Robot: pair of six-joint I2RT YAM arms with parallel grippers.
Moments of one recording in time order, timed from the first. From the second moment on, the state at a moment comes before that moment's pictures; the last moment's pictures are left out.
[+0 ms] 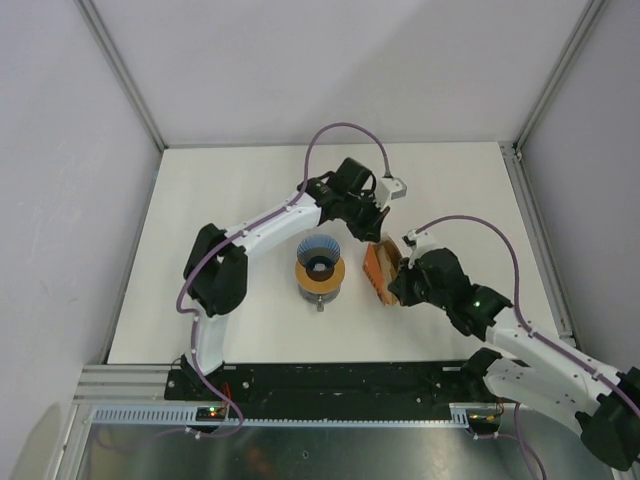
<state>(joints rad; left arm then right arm) -0.76 2.01 1.75 -0.61 0.46 0.15 0.71 0.87 0.55 -0.30 0.01 0.41</state>
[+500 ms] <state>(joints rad) -0.67 2.04 1.91 -0.63 0.41 0.13 0.59 0.75 0.70 -0.47 0.03 0.34</state>
